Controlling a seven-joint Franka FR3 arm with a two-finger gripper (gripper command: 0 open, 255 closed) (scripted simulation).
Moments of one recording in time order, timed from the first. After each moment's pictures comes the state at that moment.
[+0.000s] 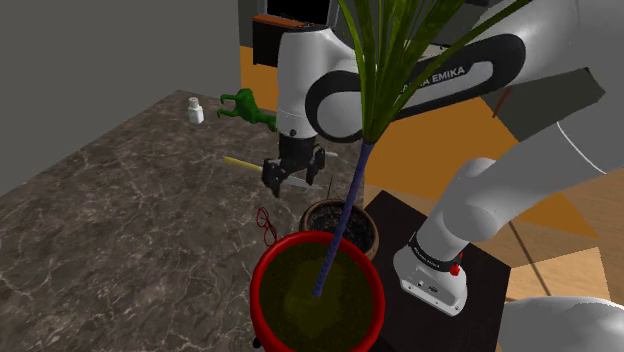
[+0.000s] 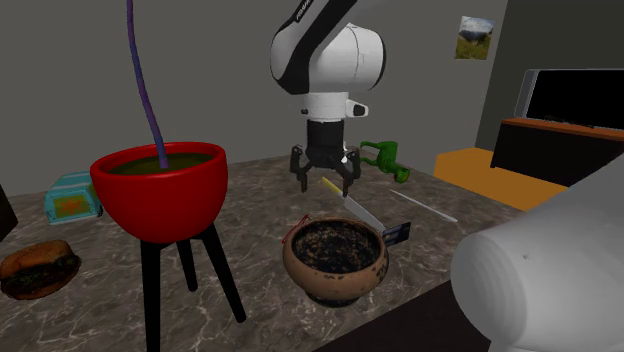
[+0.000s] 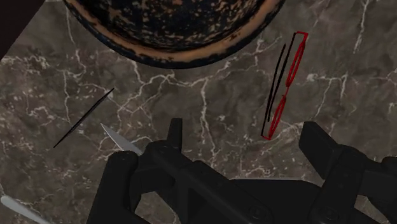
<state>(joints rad) 0.08 -0.41 0.50 -2.46 0.24 2.05 0.70</state>
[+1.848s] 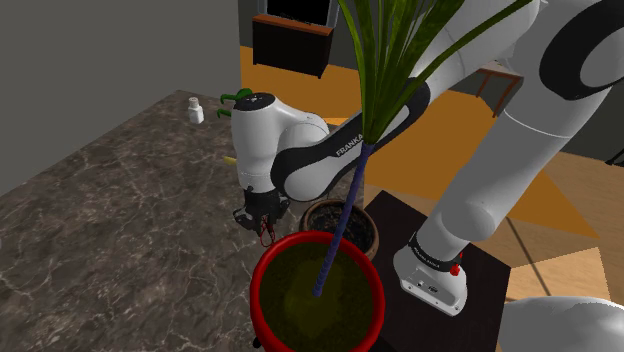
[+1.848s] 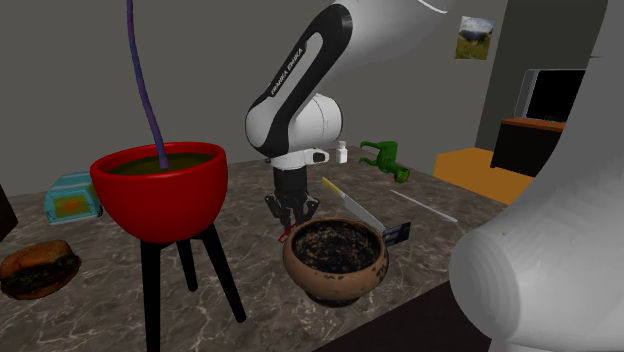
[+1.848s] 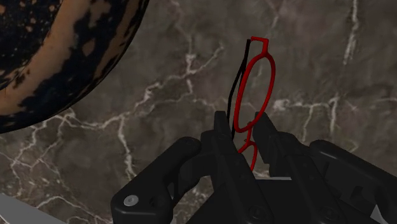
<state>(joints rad) 0.04 0.00 0.68 -2.38 0.02 2.32 1.06</state>
